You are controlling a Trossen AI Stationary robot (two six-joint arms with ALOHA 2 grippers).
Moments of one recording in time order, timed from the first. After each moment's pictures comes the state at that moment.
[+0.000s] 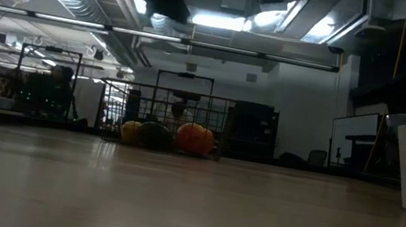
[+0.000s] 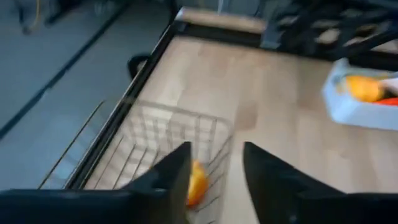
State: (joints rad) left arm 0.45 1.29 1.20 -0.49 0.13 0.09; right arm 0.16 0.00 0.11 -0.35 0.09 0.10
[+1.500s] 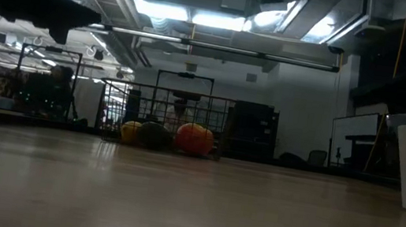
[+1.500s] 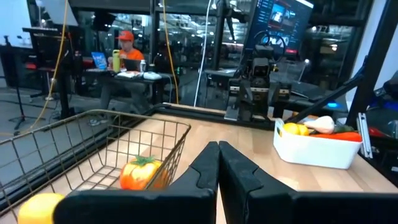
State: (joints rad) left arm 0.28 0.04 0.07 0.02 0.05 -0.09; right arm 0.16 0.00 0.11 -0.35 0.09 0.10
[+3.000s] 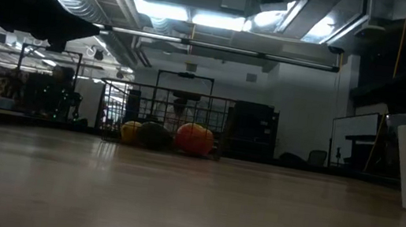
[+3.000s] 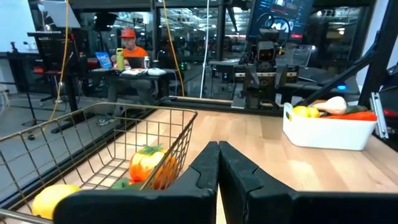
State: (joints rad) left arm 0.28 0.00 0.01 0.01 0.04 -0.02; right arm 0.16 0.00 0.11 -0.35 0.09 0.10
